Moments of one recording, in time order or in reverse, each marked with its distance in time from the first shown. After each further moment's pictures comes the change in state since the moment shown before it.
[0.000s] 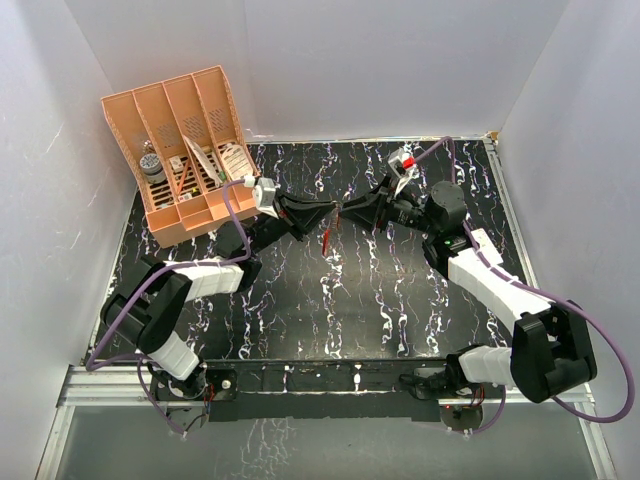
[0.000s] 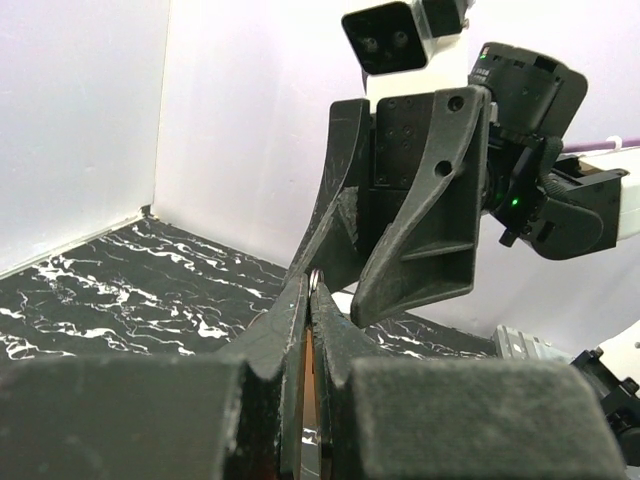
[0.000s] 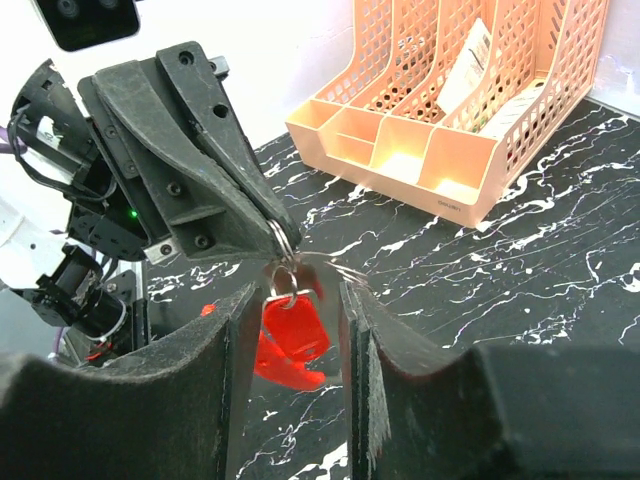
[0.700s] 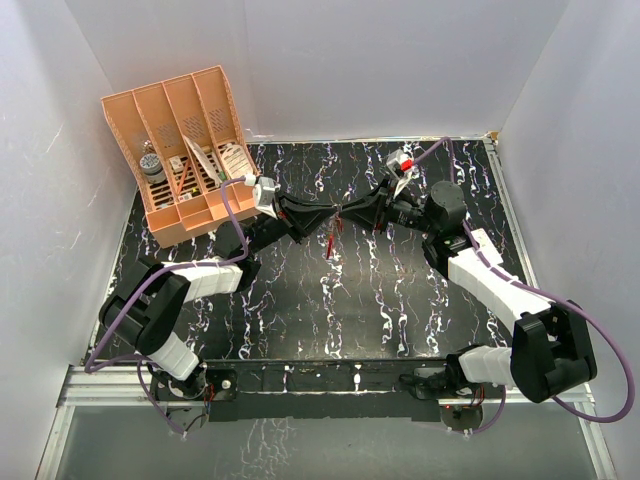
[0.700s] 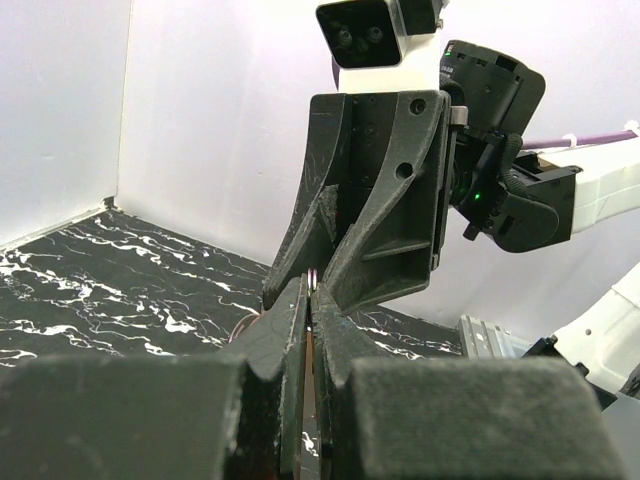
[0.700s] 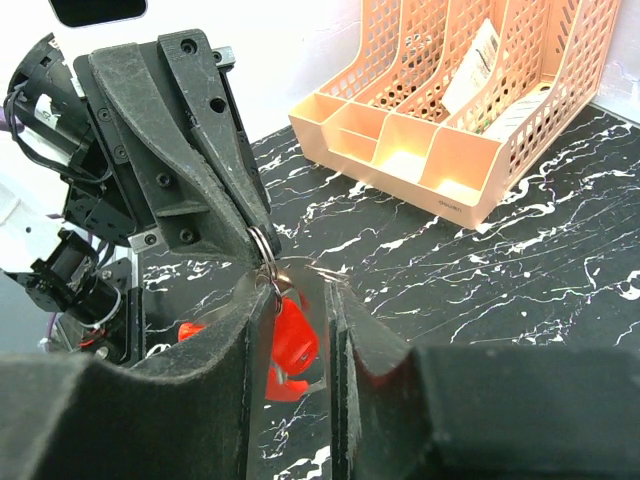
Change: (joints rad) left arm 0.000 -0.019 0.000 0.002 0.057 -0.064; right arm 0.000 -0.001 0.004 -0.011 -0.017 -0.046
